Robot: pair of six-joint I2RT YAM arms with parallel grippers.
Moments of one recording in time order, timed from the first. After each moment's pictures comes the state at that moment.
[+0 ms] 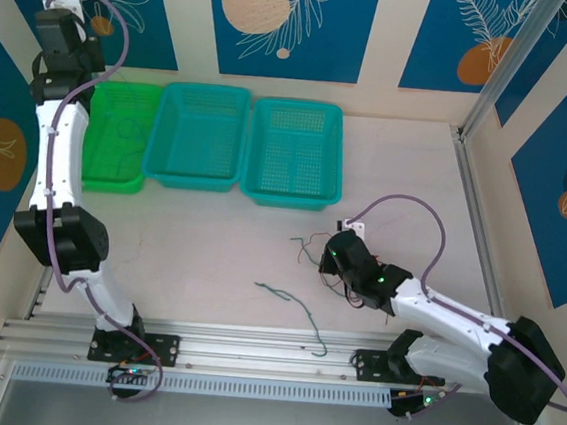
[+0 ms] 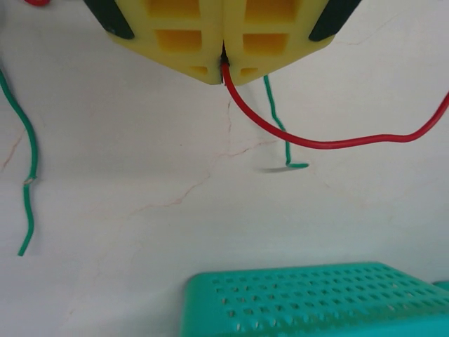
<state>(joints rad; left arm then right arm) 0.22 1.80 2.03 -0.52 -0.23 0.10 0.81 1.03 0.51 -0.26 0.36 0.66</state>
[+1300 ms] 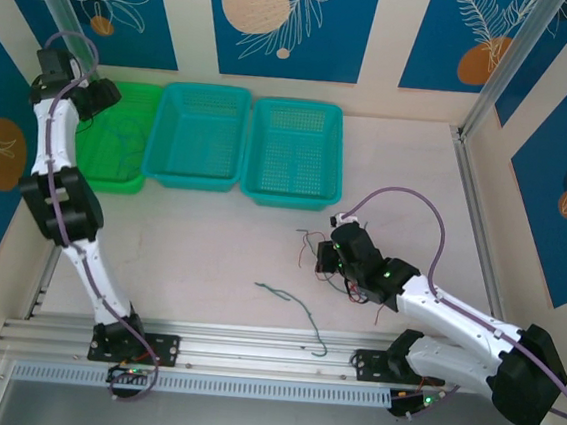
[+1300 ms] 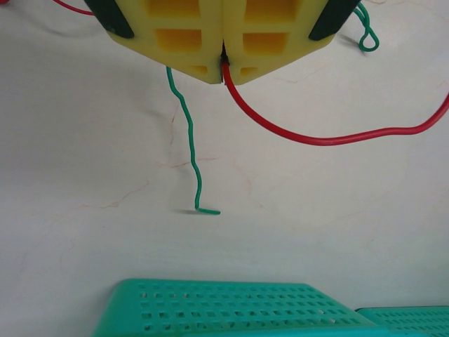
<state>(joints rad) 0.37 2.16 2.17 -0.82 0.30 -0.32 0.79 1.02 0.60 -0.35 0.18 0.59</state>
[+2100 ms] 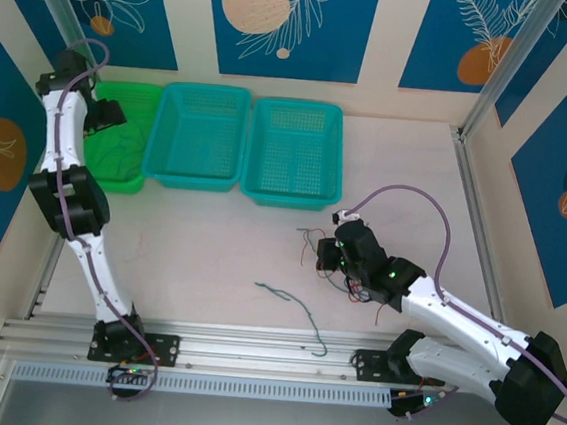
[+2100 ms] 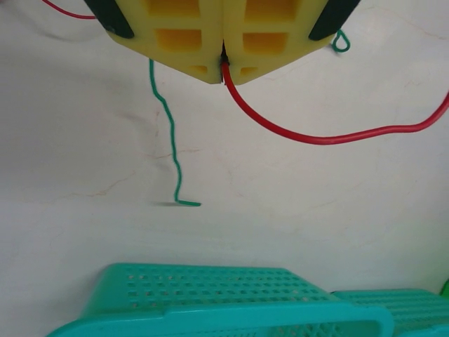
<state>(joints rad) 0.29 2.14 2.25 -1.19 0.02 -0.23 0.79 0.99 0.63 -0.37 0.15 0.59</state>
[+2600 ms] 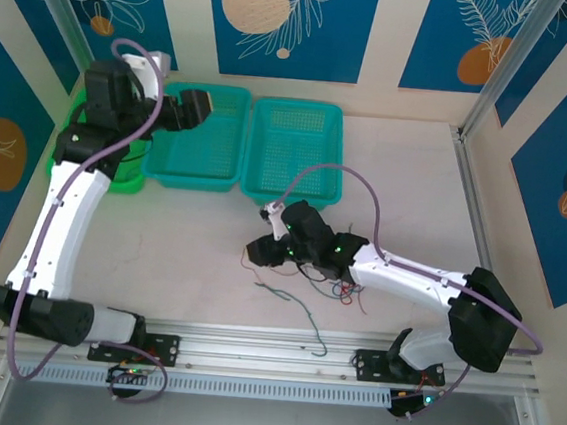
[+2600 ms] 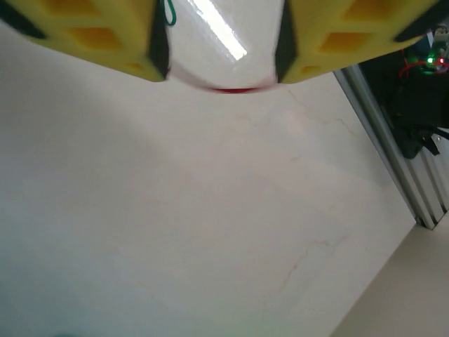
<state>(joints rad) -0.19 1.33 1.61 -0.65 0.35 -0.32 0.94 1.40 0.91 -0.17 -0.18 0.42</state>
